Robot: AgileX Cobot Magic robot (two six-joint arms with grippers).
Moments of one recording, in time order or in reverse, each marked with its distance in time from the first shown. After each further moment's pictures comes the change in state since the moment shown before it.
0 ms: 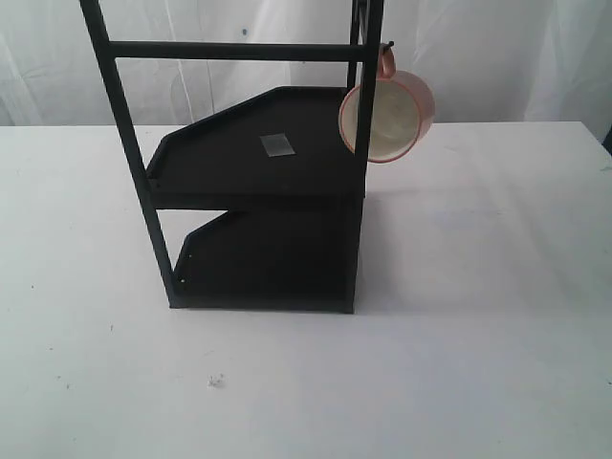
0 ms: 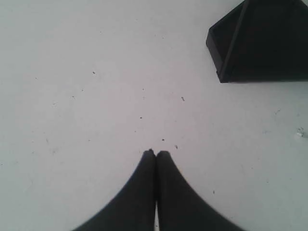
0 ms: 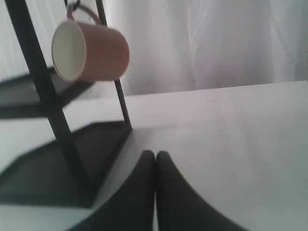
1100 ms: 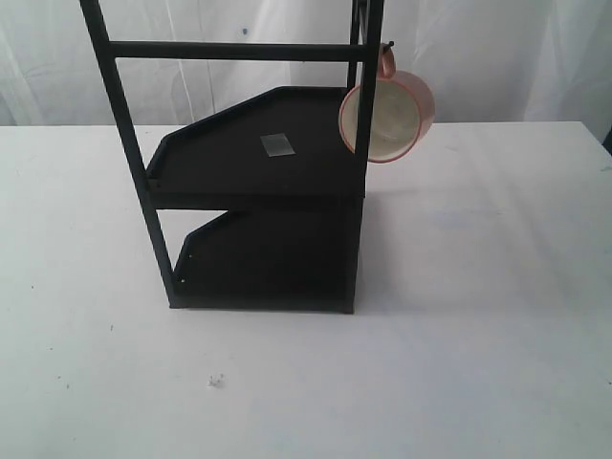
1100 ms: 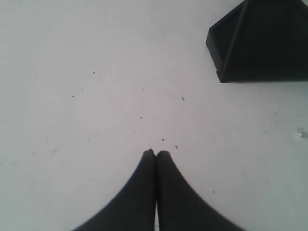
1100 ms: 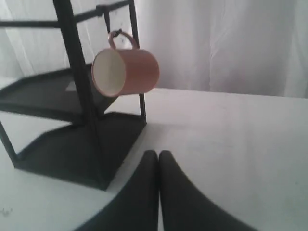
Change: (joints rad) left arm 0.000 0.000 0.000 0.000 0.000 0.000; right arm 0.004 0.151 -0.451 0.058 0.445 -0.235
